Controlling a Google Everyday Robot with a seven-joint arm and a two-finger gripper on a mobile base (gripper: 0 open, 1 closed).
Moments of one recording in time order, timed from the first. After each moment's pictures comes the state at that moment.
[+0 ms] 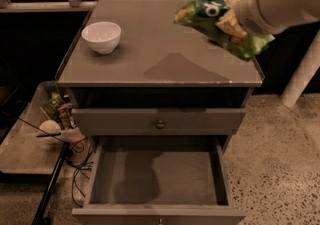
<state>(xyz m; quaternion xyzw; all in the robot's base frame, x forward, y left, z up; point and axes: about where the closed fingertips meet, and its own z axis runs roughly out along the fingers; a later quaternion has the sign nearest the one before) 0.574 -0.164 1.021 -0.43 0.77 -0.14 0.46</state>
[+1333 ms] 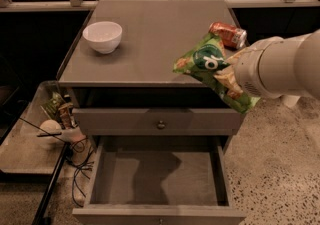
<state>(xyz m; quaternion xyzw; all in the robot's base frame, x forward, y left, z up) 0.504 -0.166 0.931 -0.42 0.80 -0.09 0.43</state>
